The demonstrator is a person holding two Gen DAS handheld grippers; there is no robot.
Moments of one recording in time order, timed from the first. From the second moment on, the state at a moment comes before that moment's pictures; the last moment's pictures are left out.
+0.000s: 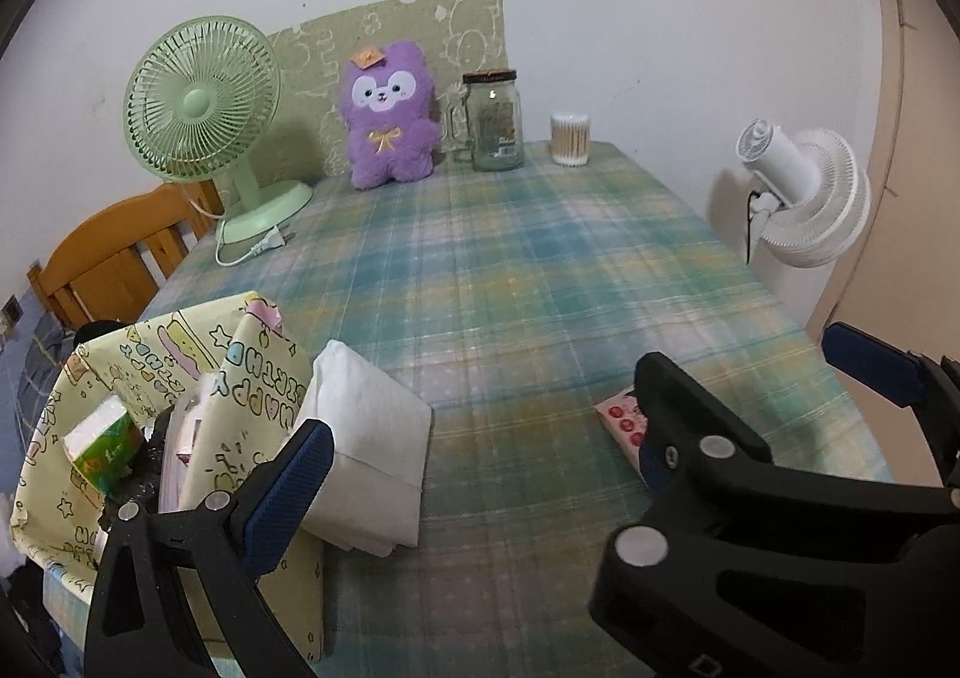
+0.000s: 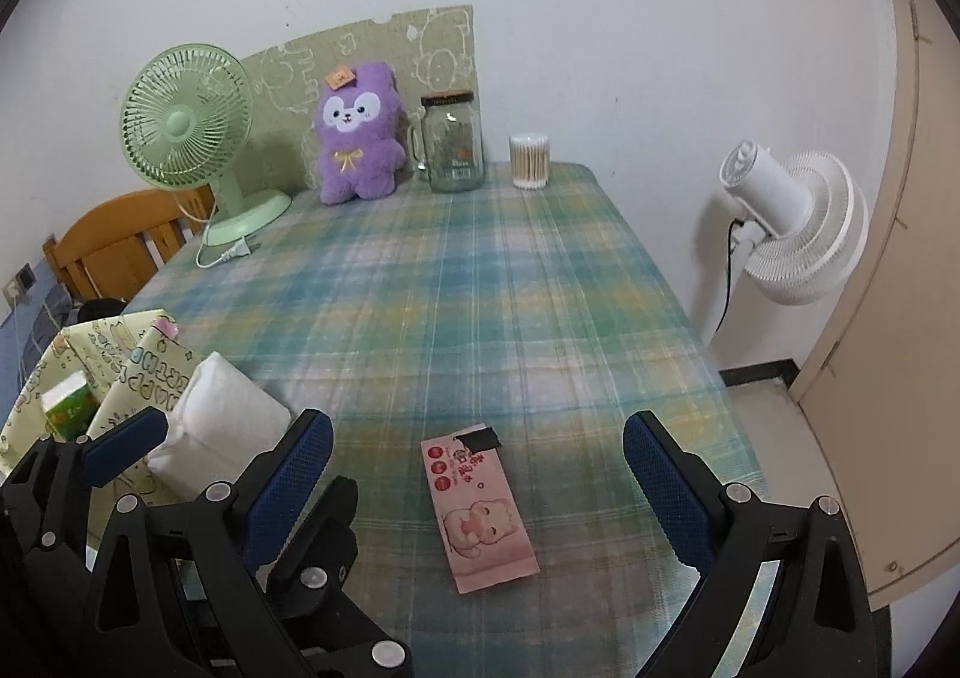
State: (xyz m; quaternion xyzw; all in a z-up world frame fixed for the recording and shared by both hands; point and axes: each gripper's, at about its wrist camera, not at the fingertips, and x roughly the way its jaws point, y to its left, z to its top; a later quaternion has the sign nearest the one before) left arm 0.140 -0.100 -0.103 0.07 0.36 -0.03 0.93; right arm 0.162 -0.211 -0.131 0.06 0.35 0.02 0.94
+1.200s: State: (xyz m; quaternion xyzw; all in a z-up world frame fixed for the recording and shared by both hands) left arm 0.149 -0.116 -0.157 0.08 0.45 -0.06 0.89; right arm 0.184 -0.216 -0.194 0.04 0.44 0.06 0.90
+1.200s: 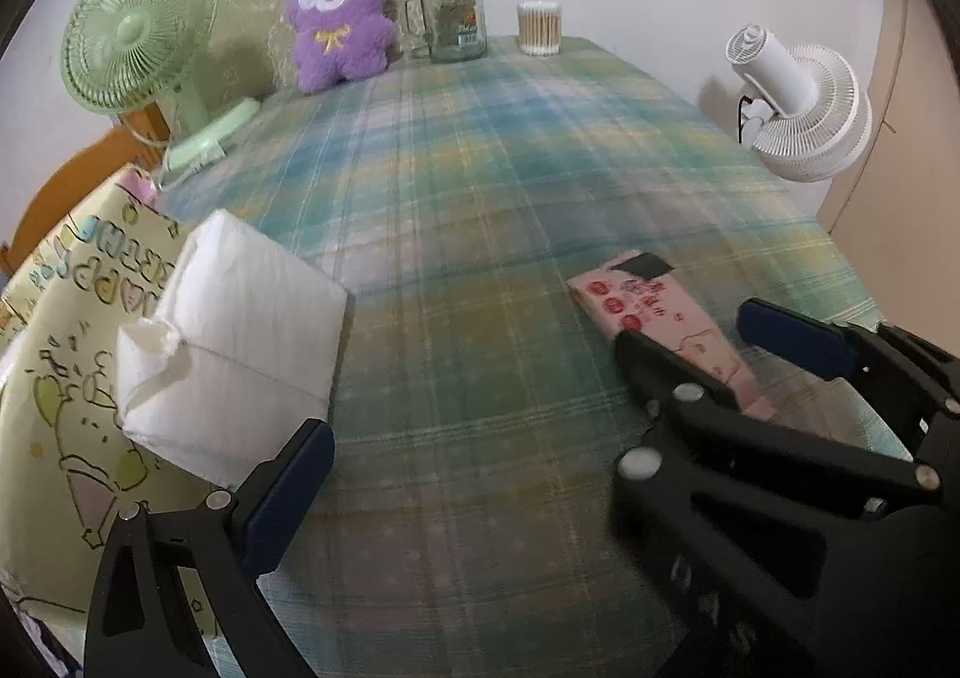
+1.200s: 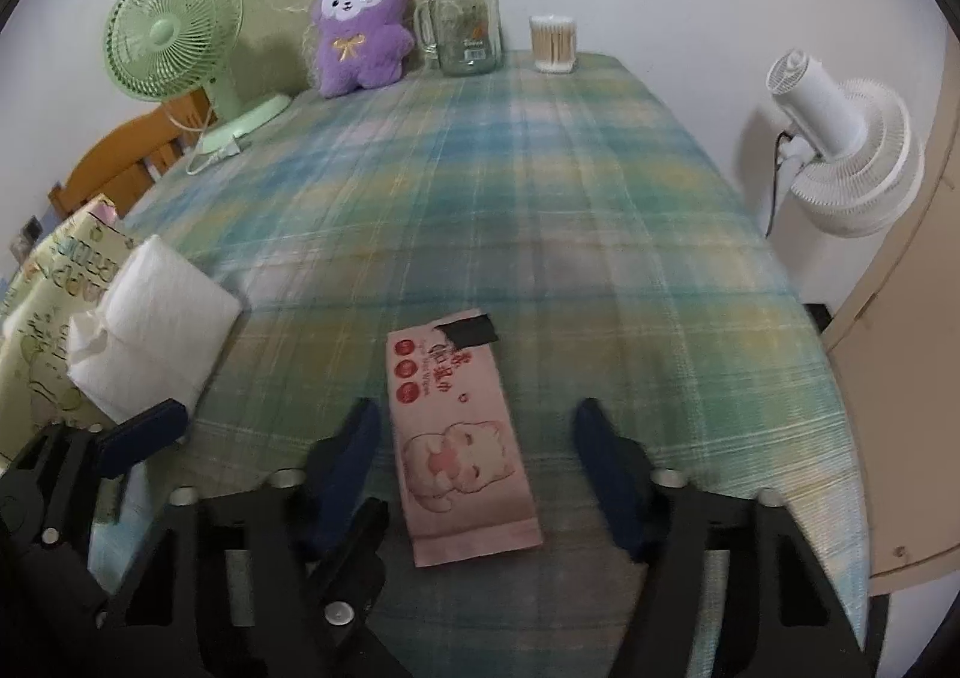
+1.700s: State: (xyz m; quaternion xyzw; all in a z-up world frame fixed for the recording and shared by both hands) left arm 0.141 -0.103 -0.129 0.06 0.40 0.00 0.92; right arm 0.180 -0.209 -0.165 0.04 0.40 0.06 0.91
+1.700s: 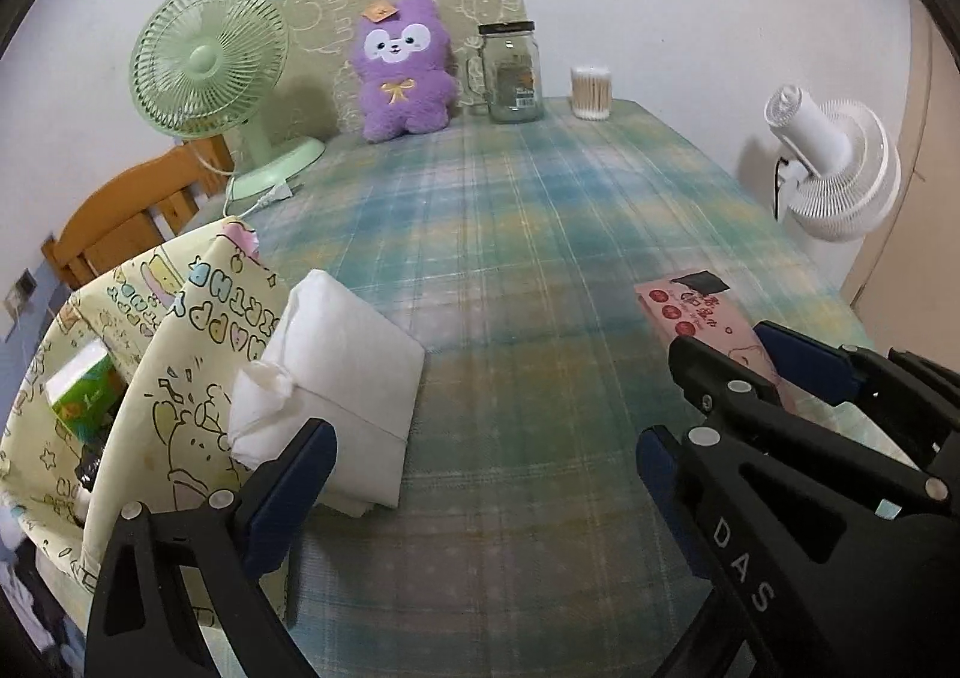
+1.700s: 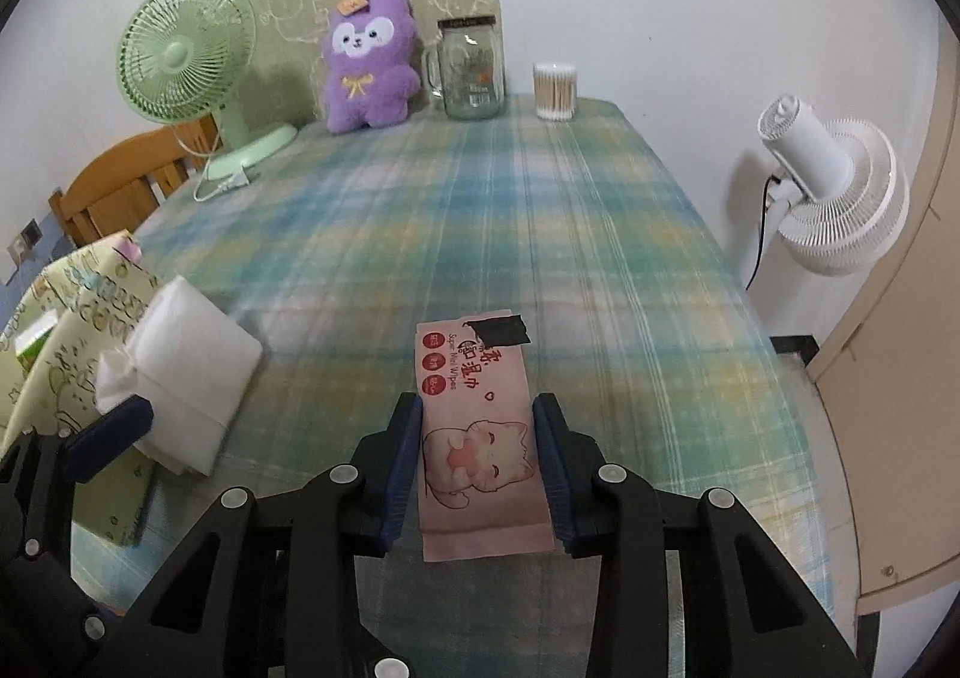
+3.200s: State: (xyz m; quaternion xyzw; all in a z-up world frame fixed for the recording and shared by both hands) left arm 0.182 -0.112 -0.149 0.02 0.44 -0.12 0.89; right arm 0.200 -0.219 -0.171 0.05 0.41 0.00 0.91
